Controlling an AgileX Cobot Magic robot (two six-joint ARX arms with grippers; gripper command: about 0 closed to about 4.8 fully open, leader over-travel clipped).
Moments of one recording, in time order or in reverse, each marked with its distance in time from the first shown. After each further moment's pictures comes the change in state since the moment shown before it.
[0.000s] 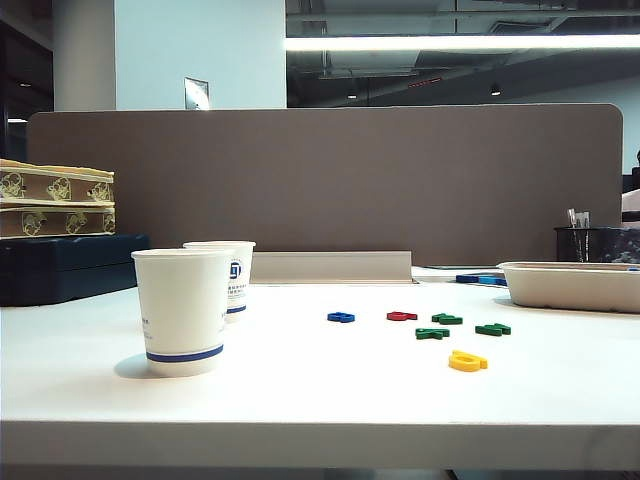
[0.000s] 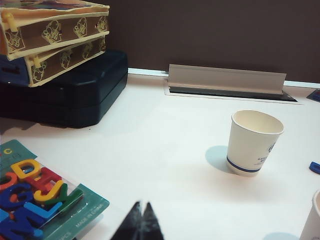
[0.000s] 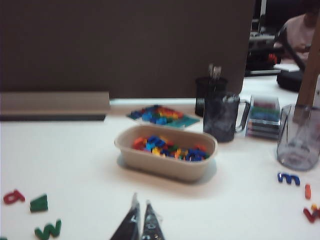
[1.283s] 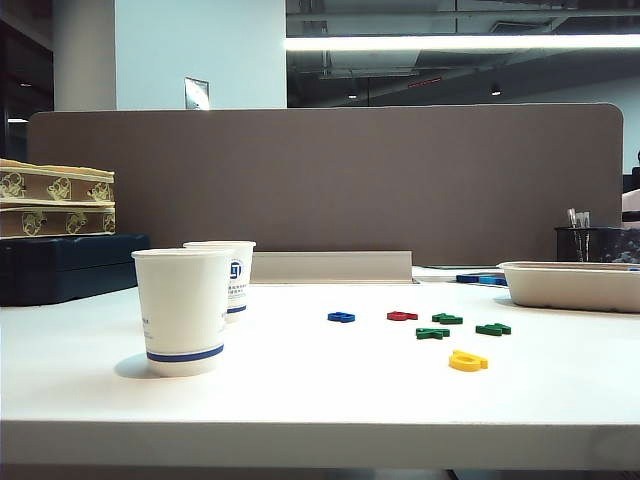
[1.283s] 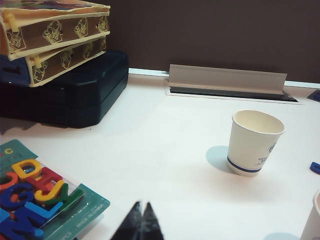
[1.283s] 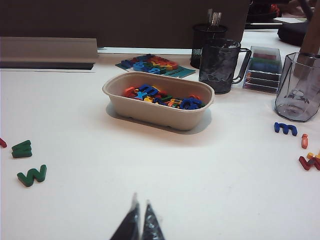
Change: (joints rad) left arm 0.000 0.000 0.000 0.000 0.000 0.000; right arm 0.001 0.105 0.000 -0.080 0.026 0.000
